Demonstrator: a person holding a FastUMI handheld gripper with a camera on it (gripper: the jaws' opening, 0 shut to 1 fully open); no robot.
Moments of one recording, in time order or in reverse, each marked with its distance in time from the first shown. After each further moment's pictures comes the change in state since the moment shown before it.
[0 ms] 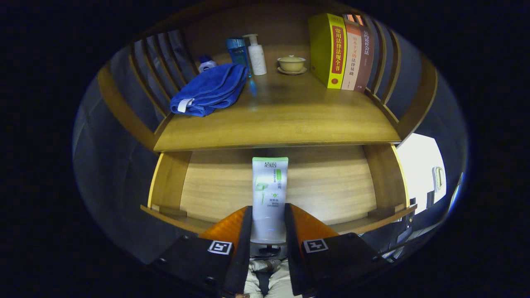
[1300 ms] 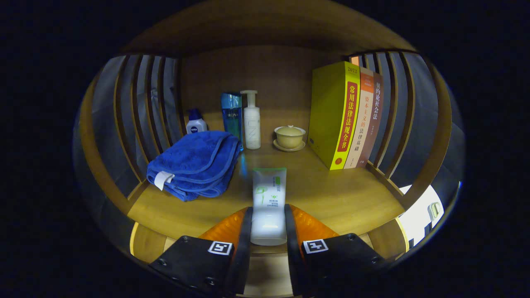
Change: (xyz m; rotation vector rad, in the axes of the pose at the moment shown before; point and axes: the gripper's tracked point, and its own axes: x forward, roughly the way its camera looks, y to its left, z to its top) arm 0.071 0.002 0.154 -0.051 -0.496 -0.152
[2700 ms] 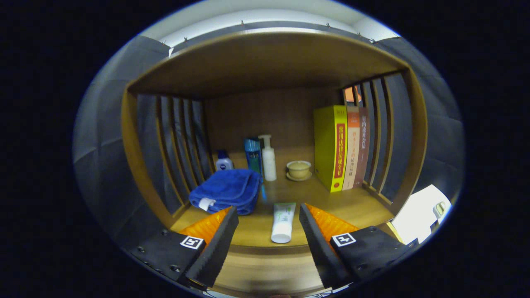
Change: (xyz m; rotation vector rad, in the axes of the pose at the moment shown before) arm -0.124 0.016 0.058 0.045 -0.300 0.129
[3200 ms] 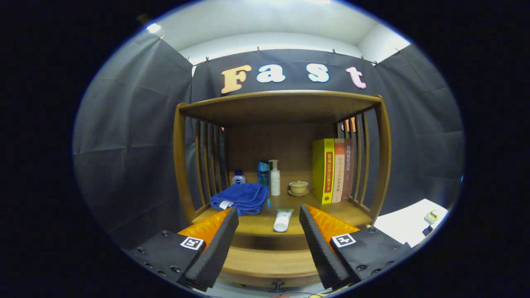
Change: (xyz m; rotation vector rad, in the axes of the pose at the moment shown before) arm -0.124 0.012 -0.028 -0.052 -0.169 0.045
